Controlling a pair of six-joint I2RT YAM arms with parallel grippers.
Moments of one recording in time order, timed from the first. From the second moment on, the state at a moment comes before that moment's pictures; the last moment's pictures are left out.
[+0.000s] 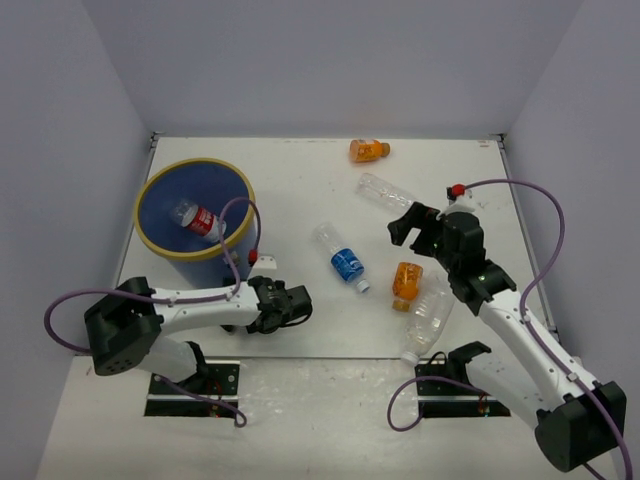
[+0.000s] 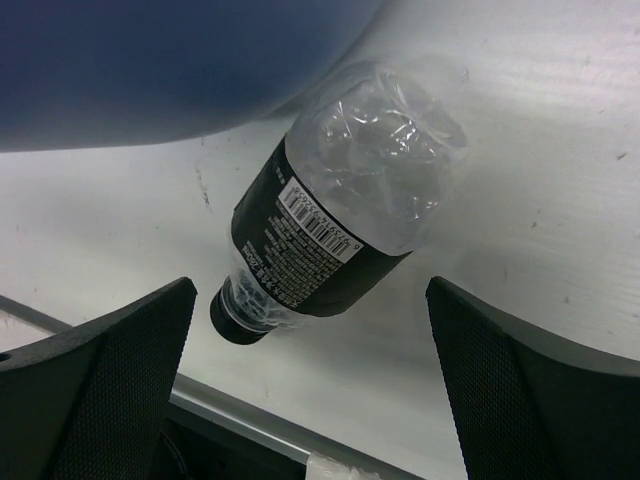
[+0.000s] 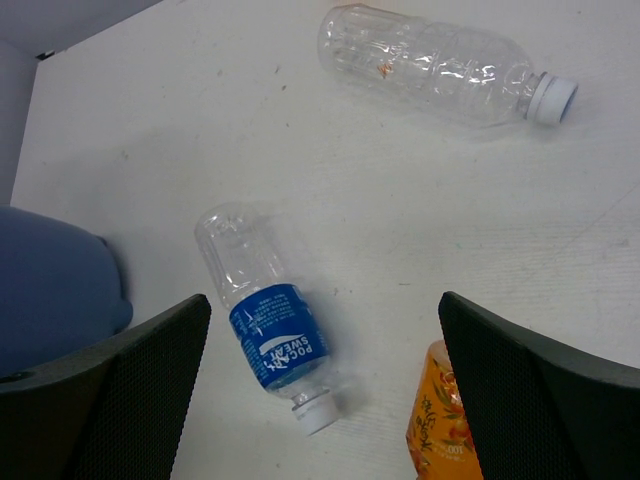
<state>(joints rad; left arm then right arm) -1.11 1.42 0.75 -1.04 -0.77 -1.19 0.37 0.90 0.68 -0.21 0.08 0.58</state>
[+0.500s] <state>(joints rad) -1.11 1.61 0.80 -0.99 -0.79 -1.17 0.37 0.77 0.65 -0.21 0.07 0.58</state>
